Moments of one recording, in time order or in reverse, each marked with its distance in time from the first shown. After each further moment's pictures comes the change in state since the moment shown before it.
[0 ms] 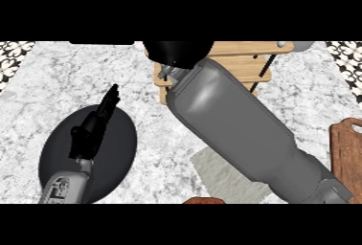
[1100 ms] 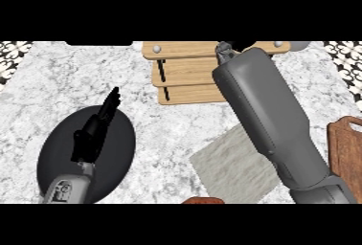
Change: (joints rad) left arm 0.022 -0.016 -0.005 -0.005 -0.015 0.012 -0.010; right arm 0.111 -0.029 -0.256 0.182 -0.007 -0.420 -0.120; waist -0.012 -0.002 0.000
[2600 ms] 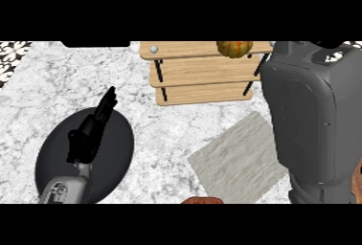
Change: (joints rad) left arm 0.011 0.003 0.013 -0.031 0.001 -0.004 0.025; right arm 0.035 0.011 -0.202 -0.483 -0.082 -0.003 0.074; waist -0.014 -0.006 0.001
